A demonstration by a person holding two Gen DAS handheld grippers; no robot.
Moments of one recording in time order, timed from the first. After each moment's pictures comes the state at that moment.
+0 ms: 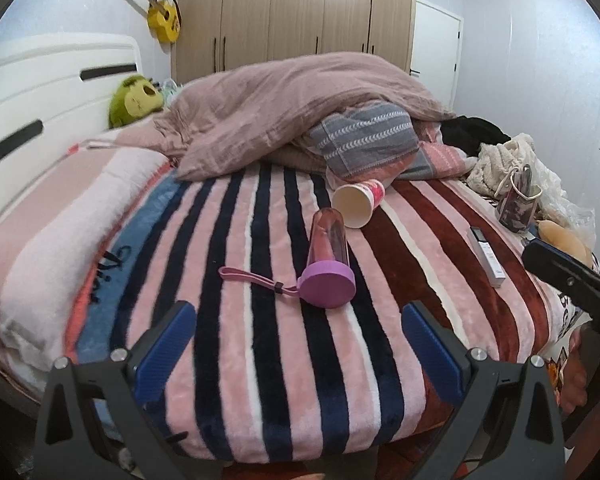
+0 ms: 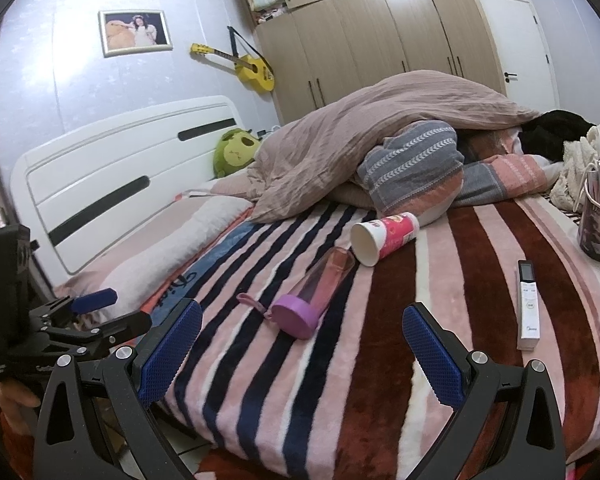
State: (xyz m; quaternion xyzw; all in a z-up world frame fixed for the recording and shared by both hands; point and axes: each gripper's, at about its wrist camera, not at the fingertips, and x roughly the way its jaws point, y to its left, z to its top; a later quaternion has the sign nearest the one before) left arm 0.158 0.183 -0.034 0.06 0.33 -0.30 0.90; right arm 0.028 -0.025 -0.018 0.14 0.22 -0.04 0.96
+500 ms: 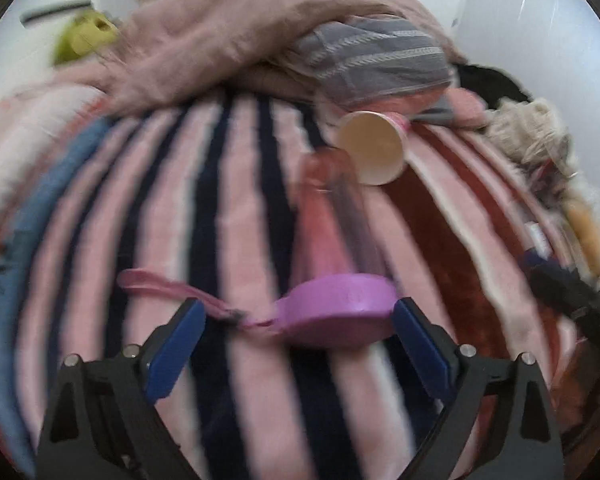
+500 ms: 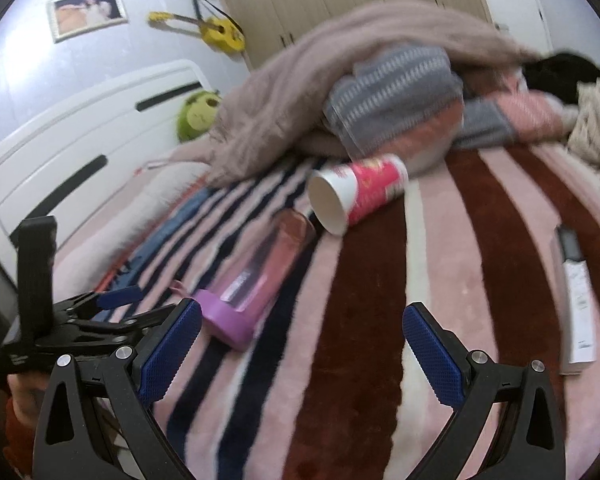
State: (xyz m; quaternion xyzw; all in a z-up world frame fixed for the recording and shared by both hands) left arm 0.282 0.085 -0.137 0.06 0.43 -0.35 0.83; right arm 0.139 -0.097 -0.112 0.19 0.32 -0.05 0.93
